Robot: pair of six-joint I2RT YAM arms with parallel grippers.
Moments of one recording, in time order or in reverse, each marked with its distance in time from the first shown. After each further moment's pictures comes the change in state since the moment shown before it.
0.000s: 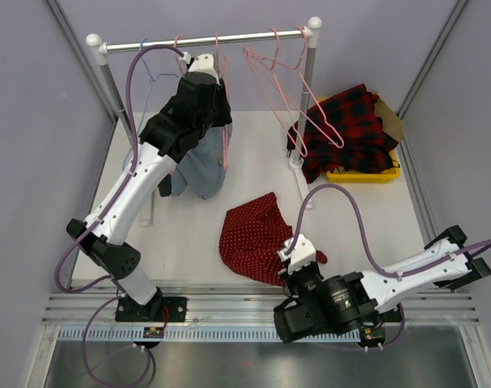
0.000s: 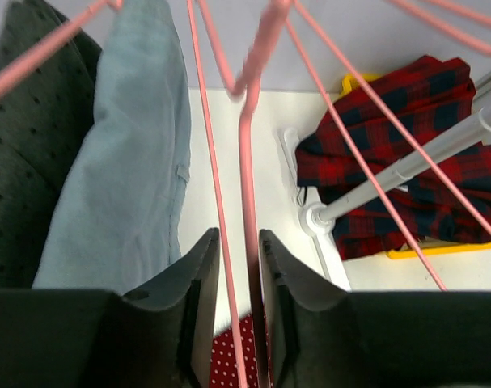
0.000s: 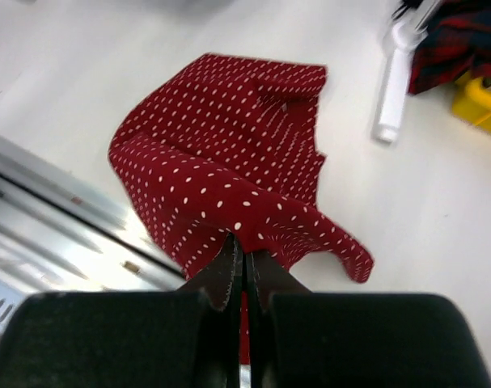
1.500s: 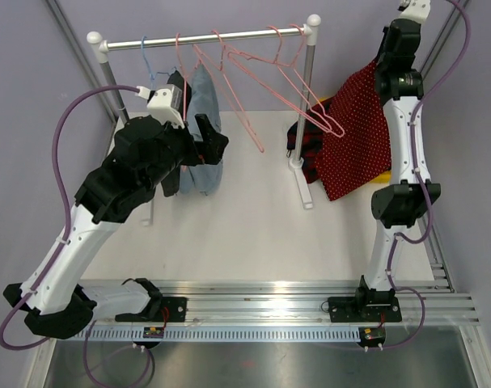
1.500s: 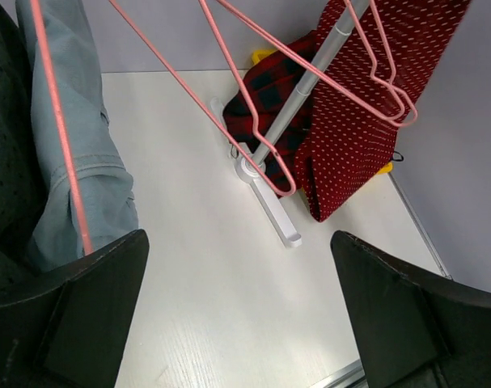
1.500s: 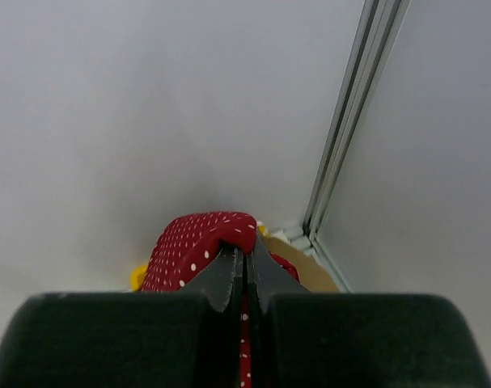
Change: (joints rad) left arm -0.091 -0.494 -0.370 0.007 0.147 -0.024; right arm -1.896 0.838 1.394 0.791 -0.727 -1.249
